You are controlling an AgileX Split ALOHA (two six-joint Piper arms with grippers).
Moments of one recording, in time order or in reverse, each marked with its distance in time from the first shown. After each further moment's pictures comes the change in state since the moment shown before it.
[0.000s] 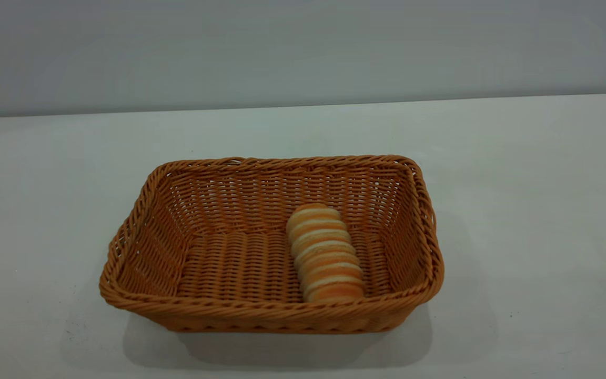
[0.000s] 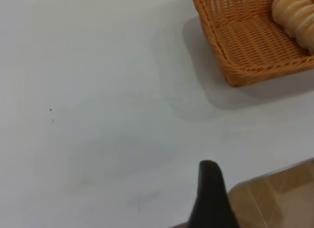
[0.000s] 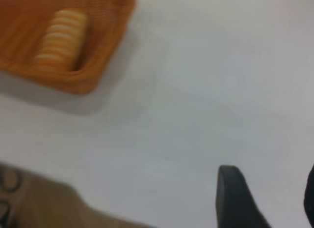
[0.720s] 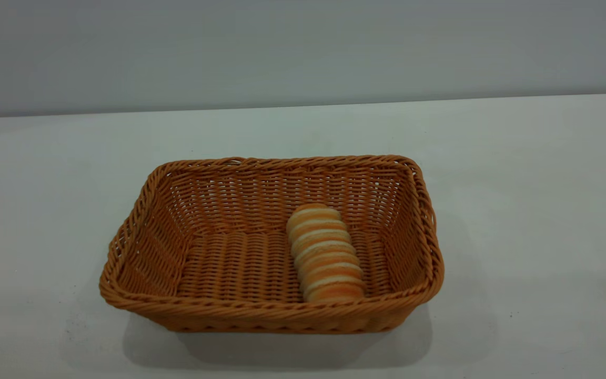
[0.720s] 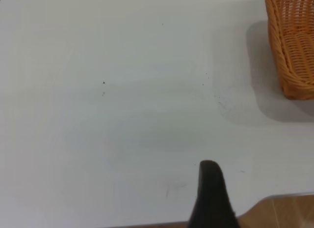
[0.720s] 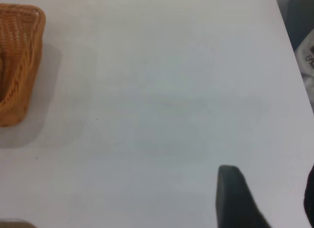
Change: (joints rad) left arm 0.235 0.000 0.000 0.000 0.000 0.000; right arm -0.260 -0.004 0.000 0.000 0.000 0.000
